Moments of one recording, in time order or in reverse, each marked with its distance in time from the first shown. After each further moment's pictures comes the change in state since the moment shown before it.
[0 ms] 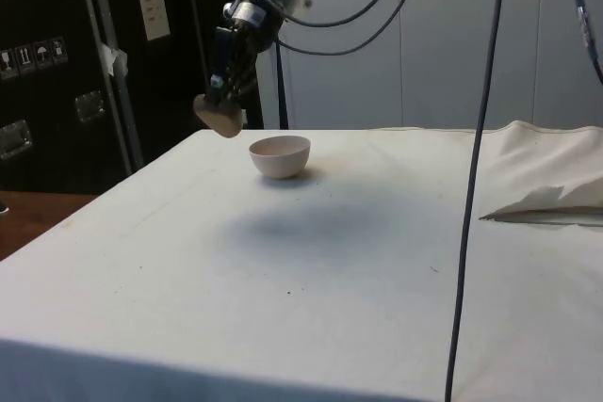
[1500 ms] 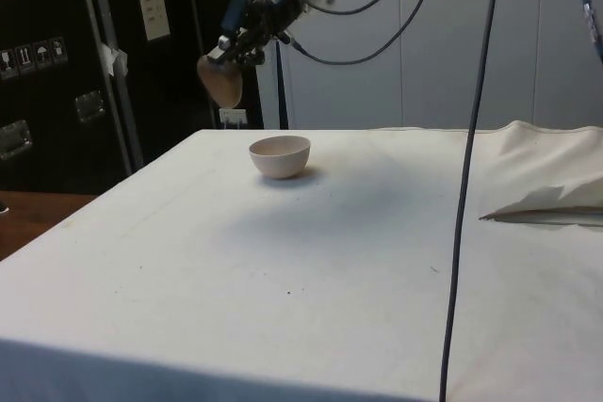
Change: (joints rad) arm 0.000 0.029 -0.173 0.003 0.245 -0.259 -0.091
